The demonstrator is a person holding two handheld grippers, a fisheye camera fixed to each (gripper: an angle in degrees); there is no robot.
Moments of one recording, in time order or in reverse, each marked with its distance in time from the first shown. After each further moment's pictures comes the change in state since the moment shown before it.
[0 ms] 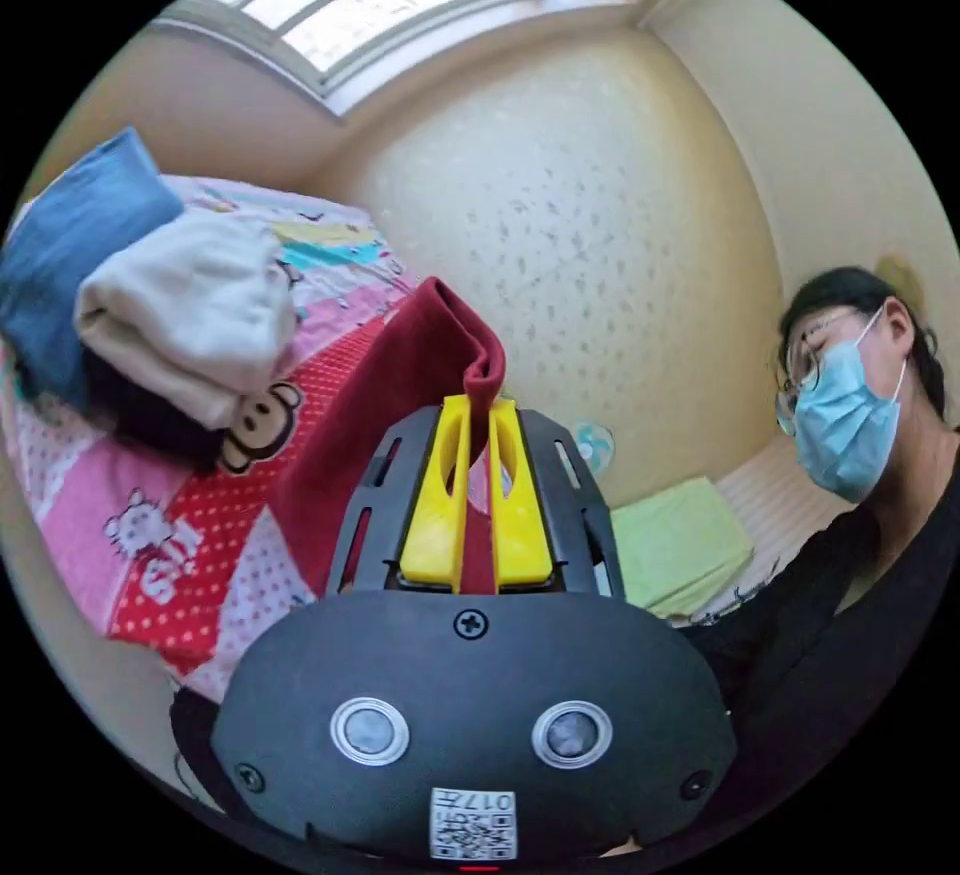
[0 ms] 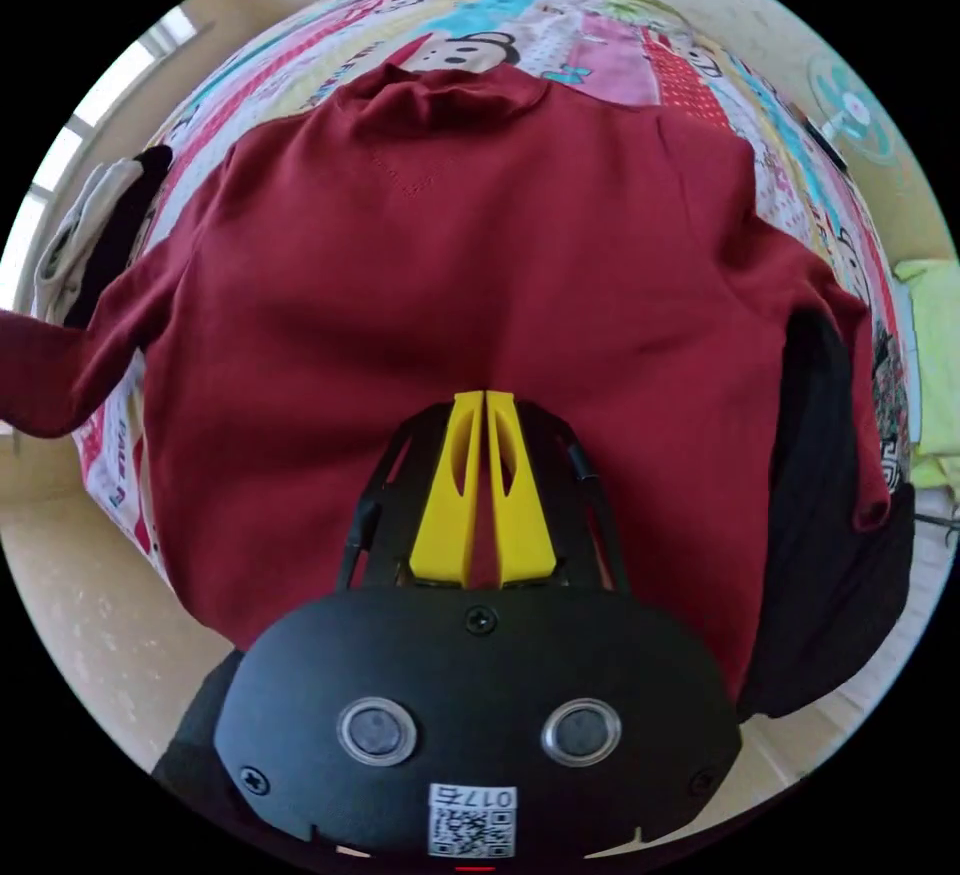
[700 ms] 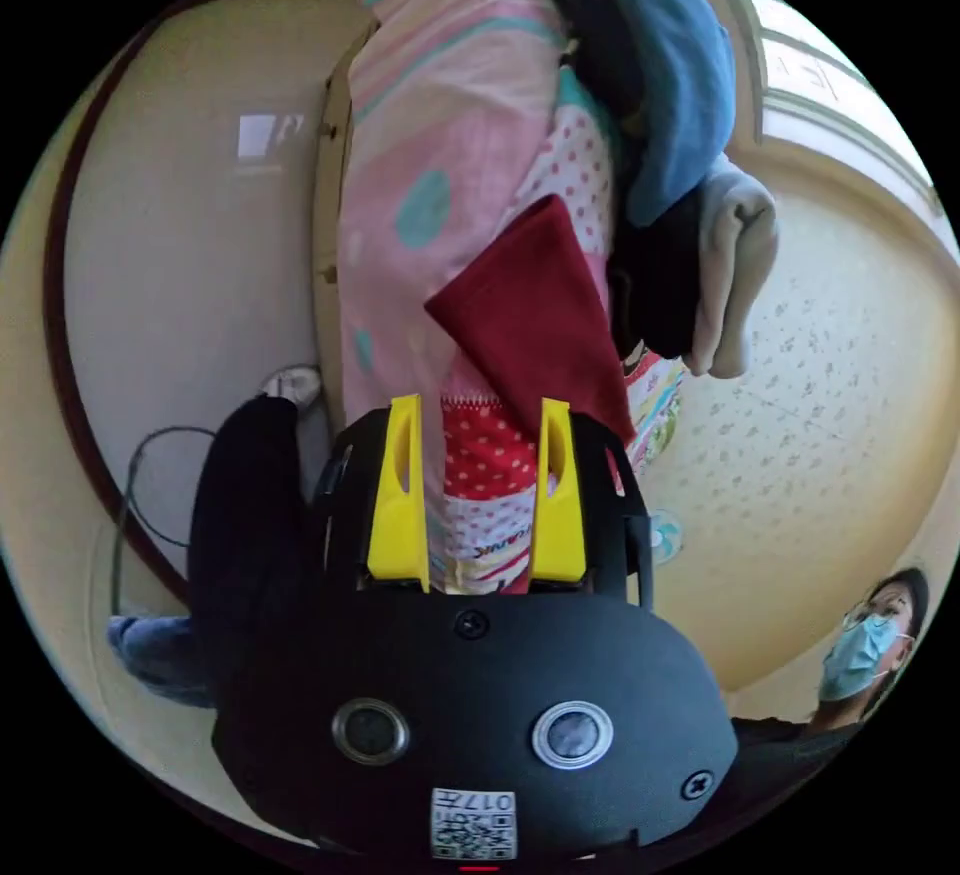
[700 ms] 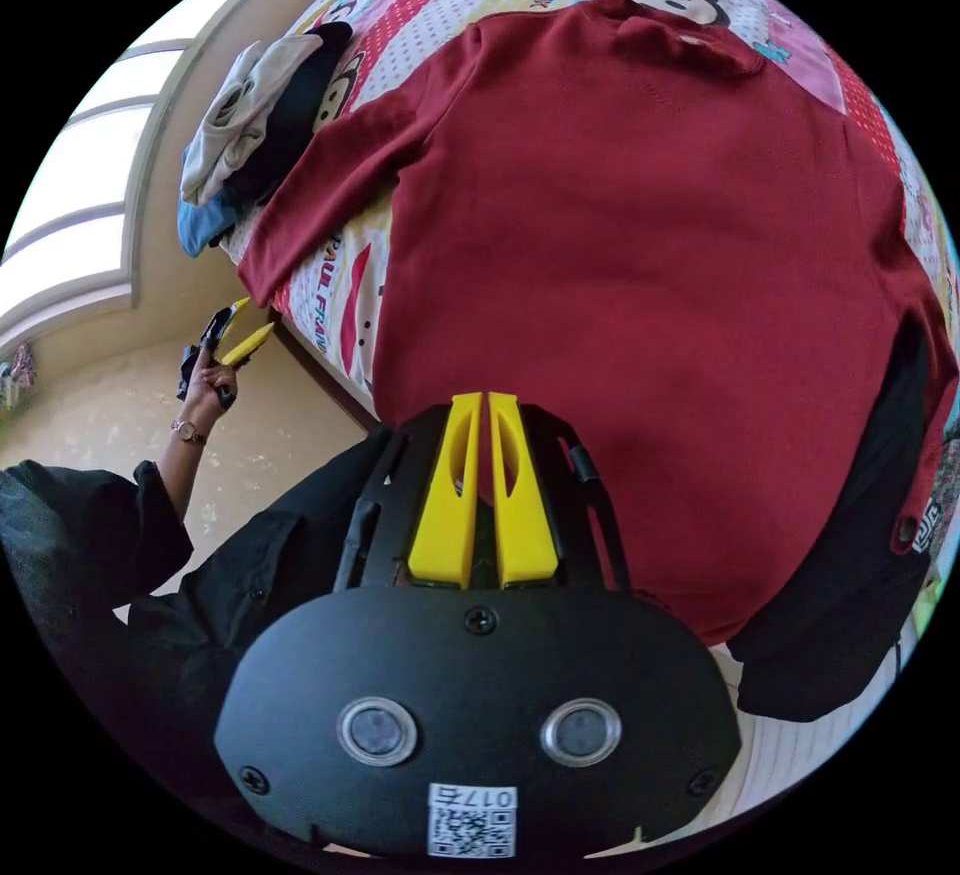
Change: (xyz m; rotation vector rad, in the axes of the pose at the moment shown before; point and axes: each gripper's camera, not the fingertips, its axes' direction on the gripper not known) left arm -0.300 0.119 -0.162 -0.012 -0.315 -1.069; right arm -0.049 0.032 -0.061 -0.415 -0.305 -0.308
